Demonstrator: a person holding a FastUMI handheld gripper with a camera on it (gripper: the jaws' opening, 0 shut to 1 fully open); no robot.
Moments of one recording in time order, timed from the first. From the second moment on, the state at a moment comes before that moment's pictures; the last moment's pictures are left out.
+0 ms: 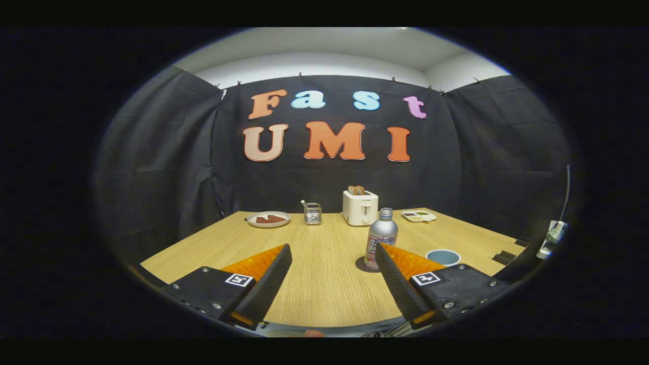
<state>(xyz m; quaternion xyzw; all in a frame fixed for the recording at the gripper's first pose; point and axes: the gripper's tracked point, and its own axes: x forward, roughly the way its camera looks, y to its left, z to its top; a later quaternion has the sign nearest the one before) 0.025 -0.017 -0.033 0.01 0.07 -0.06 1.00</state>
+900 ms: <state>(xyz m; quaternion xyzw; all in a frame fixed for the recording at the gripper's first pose) 0.024 -0.025 -0.039 0.01 0.07 -0.07 1.00</state>
